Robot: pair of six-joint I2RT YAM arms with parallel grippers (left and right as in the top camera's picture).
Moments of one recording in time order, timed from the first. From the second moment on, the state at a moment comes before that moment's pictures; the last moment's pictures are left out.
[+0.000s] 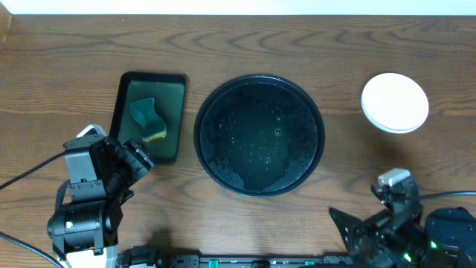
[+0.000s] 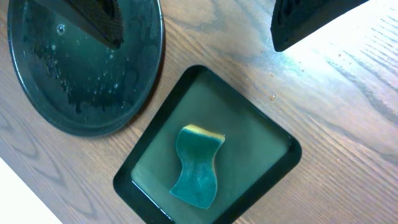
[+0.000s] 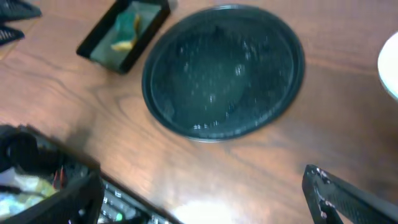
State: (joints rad) left arm 0.13 0.80 0.91 -0.98 0.03 -0.56; right arm 0.55 0.50 1.08 -1.20 -0.09 0.26
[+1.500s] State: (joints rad) left arm 0.13 0.80 0.91 -0.98 0.03 -0.56; right arm 0.05 0.01 0.01 -0.06 -0.13 -0.01
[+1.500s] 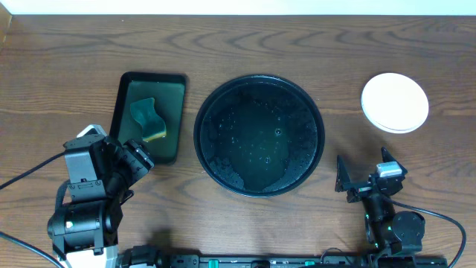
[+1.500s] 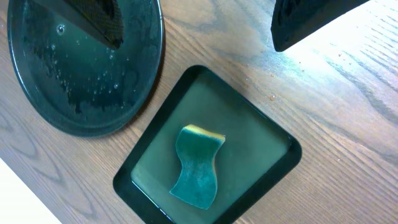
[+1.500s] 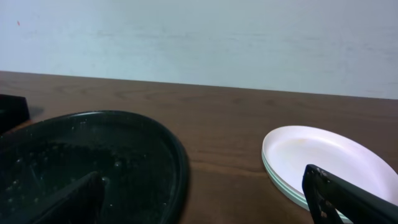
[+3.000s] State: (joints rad) left arm 0.07 0.35 0.71 -0.95 0.14 -0.34; right arm 0.05 0.01 0.01 -0.06 -0.13 -0.01
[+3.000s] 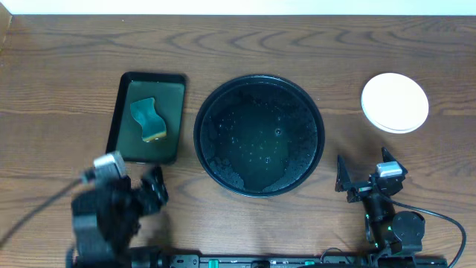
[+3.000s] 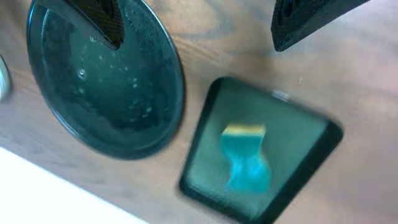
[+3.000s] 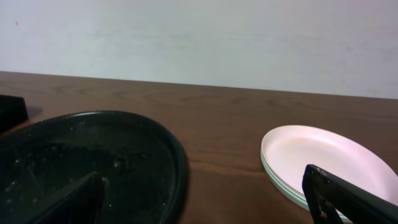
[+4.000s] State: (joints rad) left arm 0.07 0.01 0.01 0.02 0.17 -0.09; right arm 0.05 0.01 0.01 -0.06 -0.13 -0.01
